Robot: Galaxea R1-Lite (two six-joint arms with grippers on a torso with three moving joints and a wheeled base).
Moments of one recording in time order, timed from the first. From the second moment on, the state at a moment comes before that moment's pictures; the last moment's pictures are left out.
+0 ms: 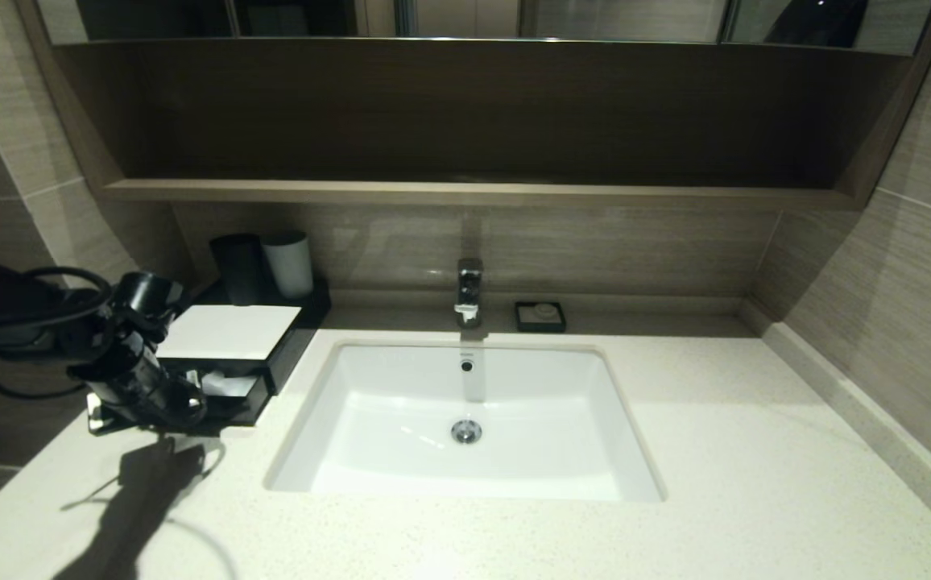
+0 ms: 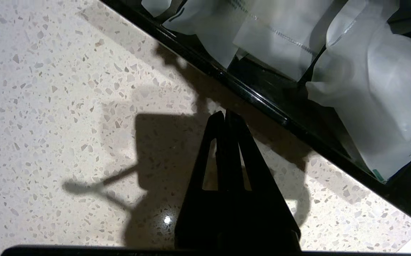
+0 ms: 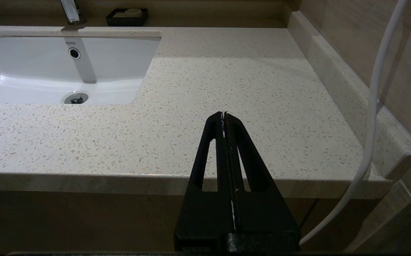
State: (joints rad) left arm 0.10 2.01 -1.22 0.28 0.25 -0.34; right arm 0.00 0.00 0.00 0.00 0.00 0.00
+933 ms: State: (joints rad) left arm 0.10 2.05 -1.29 0.28 0.25 -0.34; right arm 0.00 0.00 0.00 0.00 0.00 0.00
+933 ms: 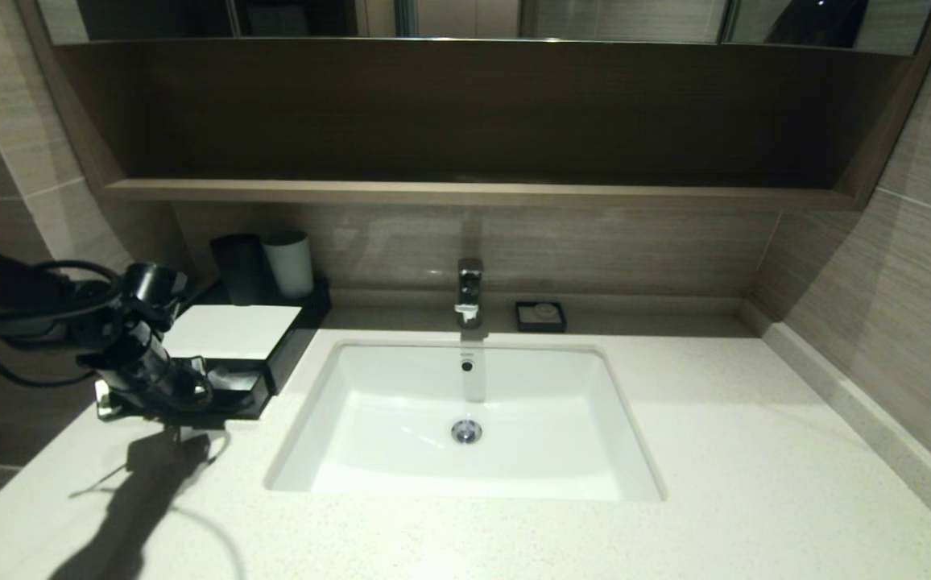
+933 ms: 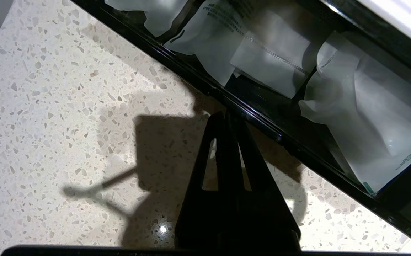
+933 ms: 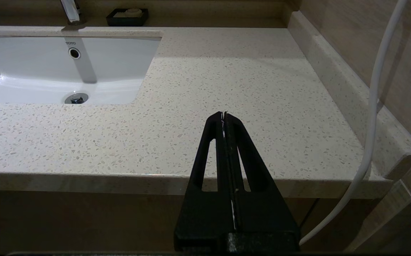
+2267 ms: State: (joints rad) left arm 0.09 2.12 -1.39 0.28 0.25 -0.34; right arm 0.00 0.00 0.00 0.00 0.00 0.00
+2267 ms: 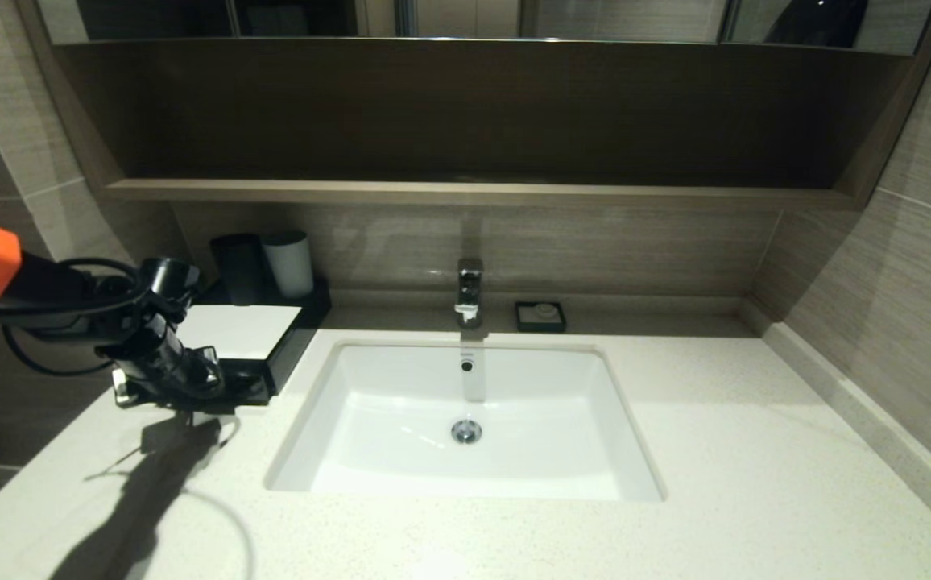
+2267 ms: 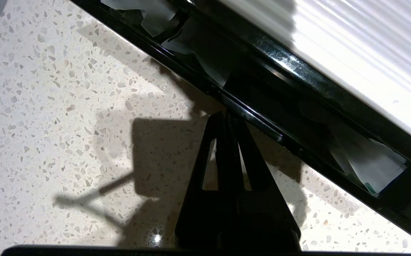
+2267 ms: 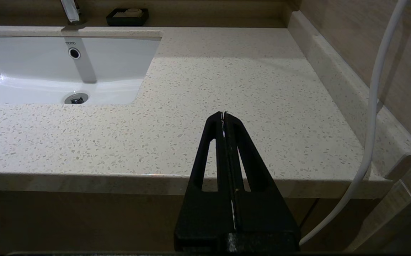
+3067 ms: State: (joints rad) left arm 0.09 2.14 -1.41 0.27 0.24 -0.35; right arm 0.00 0.00 0.00 0.00 0.00 0.00
